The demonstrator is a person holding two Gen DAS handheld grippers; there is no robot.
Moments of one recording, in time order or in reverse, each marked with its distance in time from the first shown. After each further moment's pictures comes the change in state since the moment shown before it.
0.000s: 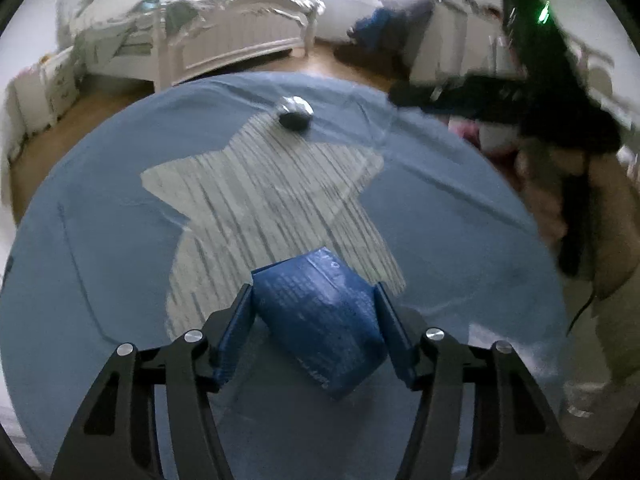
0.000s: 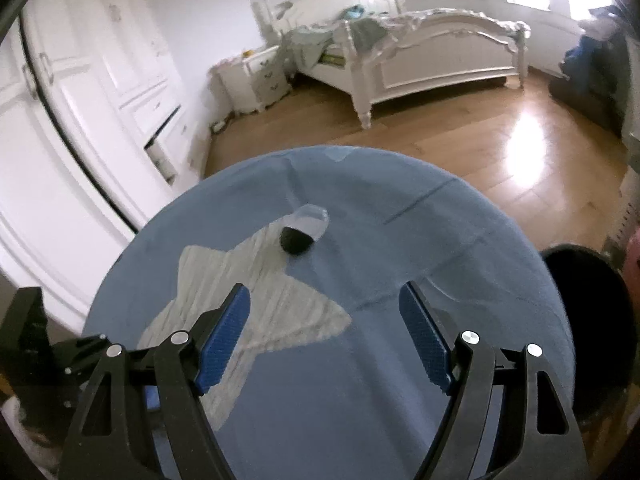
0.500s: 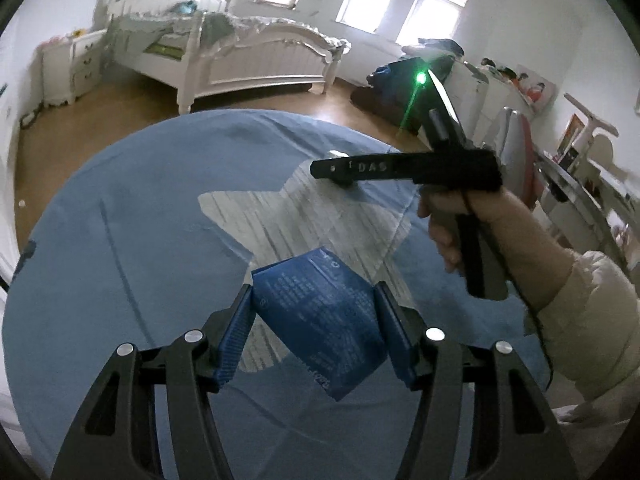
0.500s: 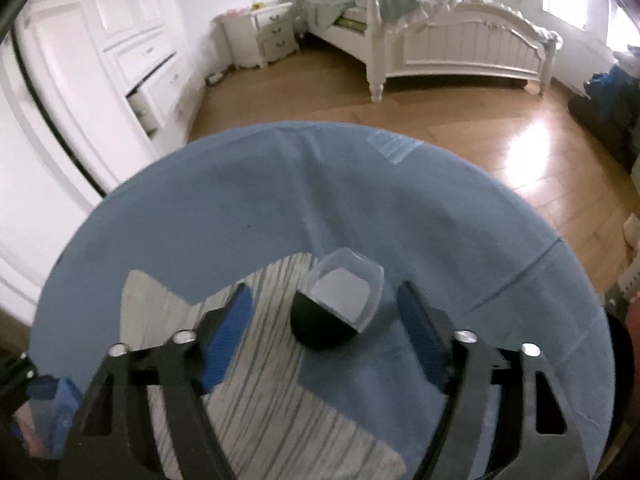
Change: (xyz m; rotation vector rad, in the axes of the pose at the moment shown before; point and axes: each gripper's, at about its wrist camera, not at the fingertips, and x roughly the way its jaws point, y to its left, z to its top) left arm -0.026 0.044 0.003 -0.151 -0.119 -0.044; right arm 0.115 0.033 0.047 -0.141 0.110 -0.096
